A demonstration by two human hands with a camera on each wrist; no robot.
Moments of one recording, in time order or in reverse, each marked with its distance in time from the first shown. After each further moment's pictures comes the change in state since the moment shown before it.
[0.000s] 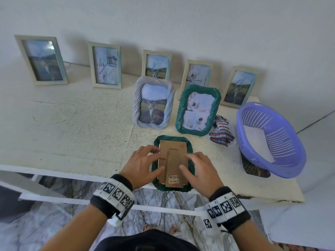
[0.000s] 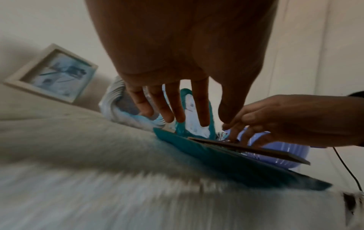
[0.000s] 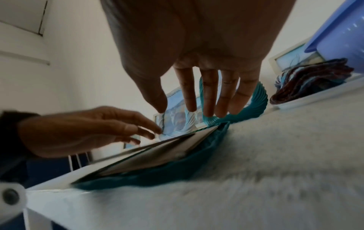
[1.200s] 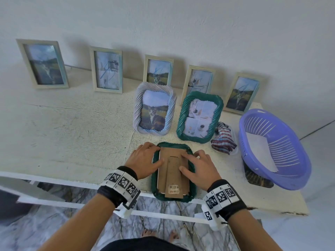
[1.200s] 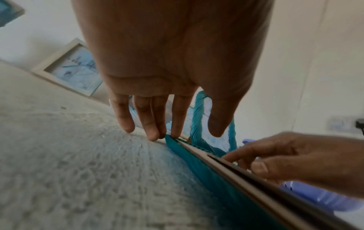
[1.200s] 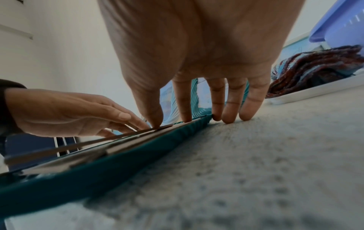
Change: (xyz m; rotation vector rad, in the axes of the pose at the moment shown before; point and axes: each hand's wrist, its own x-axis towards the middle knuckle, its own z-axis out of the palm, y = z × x) left_hand 0.046 -0.008 -0.009 0.013 -0.177 -0.245; right_hand 0.044 0.020 -0.001 -0.183 -0.188 0.098
